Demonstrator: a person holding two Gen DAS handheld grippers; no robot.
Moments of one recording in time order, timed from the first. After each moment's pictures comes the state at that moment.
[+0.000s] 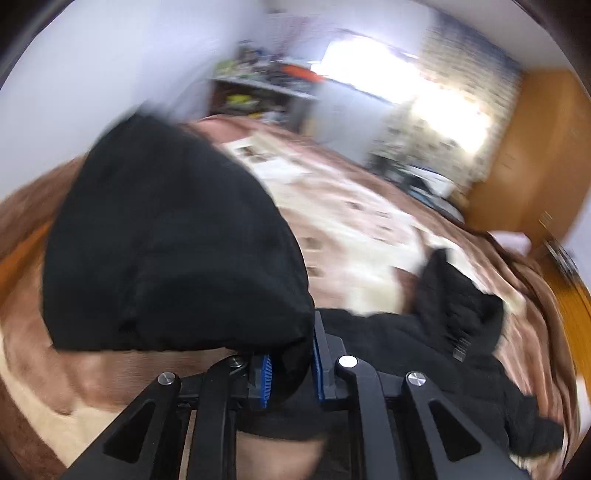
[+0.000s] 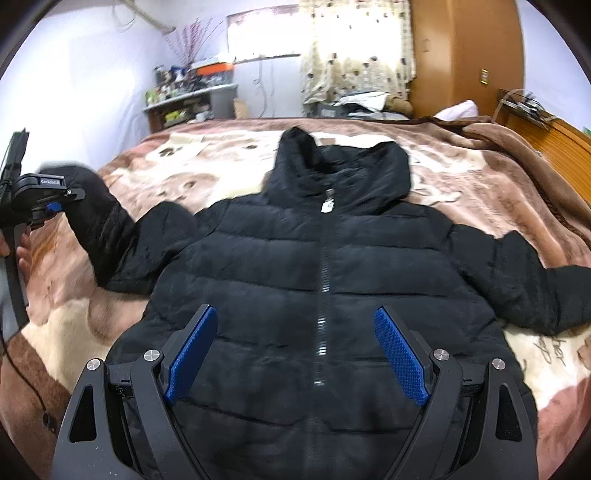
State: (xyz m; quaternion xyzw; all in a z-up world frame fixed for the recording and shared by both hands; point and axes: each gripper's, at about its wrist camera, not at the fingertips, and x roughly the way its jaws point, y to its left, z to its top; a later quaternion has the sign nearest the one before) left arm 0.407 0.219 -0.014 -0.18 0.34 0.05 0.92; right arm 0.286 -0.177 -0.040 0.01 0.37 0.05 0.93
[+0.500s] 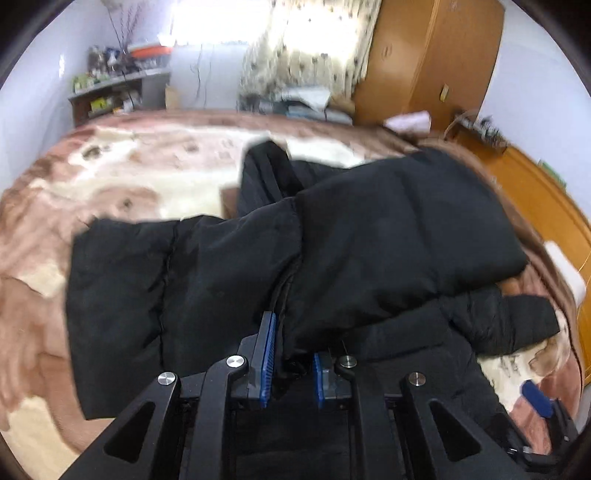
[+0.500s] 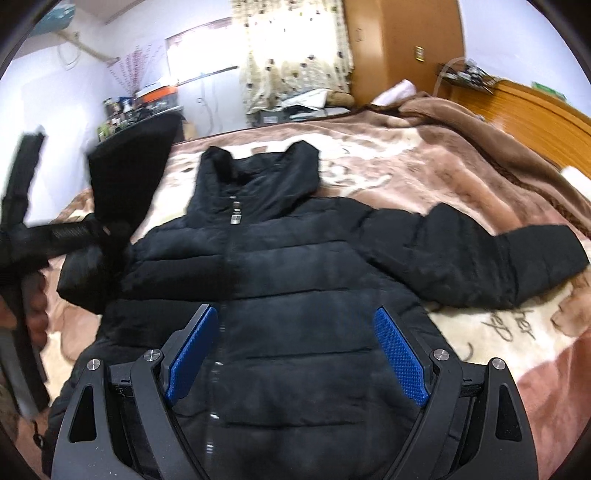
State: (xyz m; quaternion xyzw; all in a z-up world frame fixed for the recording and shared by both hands) left arm 0.417 -0.017 -0.038 -0.05 0.43 -0.12 0.89; right arm 0.278 -0.281 -0.035 0.07 0.37 -0.02 0.93
